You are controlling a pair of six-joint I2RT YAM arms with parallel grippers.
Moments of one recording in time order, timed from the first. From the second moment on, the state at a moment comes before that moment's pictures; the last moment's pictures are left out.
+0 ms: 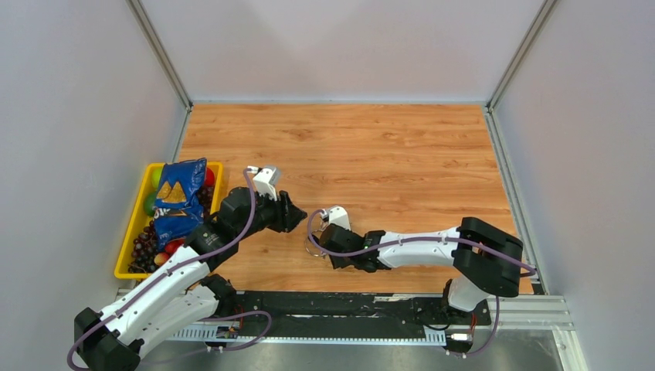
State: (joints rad) left arm -0.66 0.75 0.60 -0.25 0.12 -0.47; right arm 1.21 1.57 0.79 -0.22 0.32 0.67
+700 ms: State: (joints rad) left arm -0.66 0.75 0.60 -0.25 0.11 -0.47; right arm 1.21 1.57 0.78 -0.21 0.32 0.66
